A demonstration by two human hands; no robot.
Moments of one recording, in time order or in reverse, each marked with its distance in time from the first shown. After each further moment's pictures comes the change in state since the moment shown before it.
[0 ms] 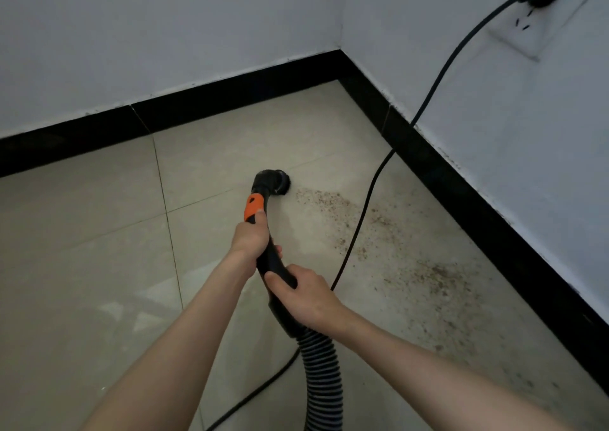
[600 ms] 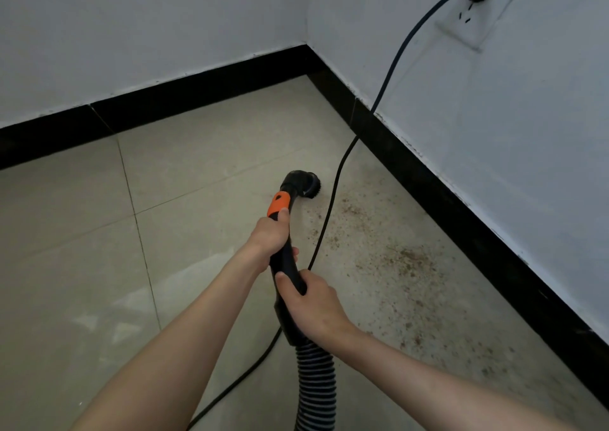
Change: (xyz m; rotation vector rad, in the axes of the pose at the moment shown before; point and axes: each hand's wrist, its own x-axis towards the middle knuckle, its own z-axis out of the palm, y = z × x) left_hand -0.033 0.000 0.055 0.228 -0.221 0.001; right_hand -0.041 0.030 -0.011 0.126 0.235 0.117
